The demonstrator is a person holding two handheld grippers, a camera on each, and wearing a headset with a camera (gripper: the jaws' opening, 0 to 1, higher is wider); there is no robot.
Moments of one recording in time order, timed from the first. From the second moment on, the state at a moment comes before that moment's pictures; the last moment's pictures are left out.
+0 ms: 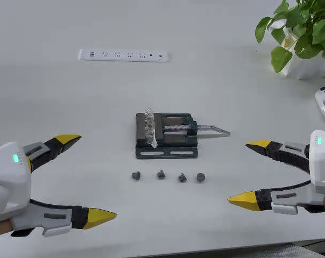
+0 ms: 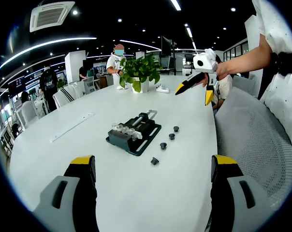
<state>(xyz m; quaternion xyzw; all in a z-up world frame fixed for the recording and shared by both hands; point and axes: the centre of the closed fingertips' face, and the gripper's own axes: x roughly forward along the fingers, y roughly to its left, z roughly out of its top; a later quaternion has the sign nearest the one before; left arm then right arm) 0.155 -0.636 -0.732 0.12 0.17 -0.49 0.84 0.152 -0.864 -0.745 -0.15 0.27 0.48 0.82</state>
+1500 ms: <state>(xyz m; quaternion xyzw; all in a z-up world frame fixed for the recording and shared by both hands) 0.160 -0.632 -0.742 0.11 0.17 -0.50 0.84 0.170 -0.827 -0.773 -0.22 0.34 0.53 0.74</state>
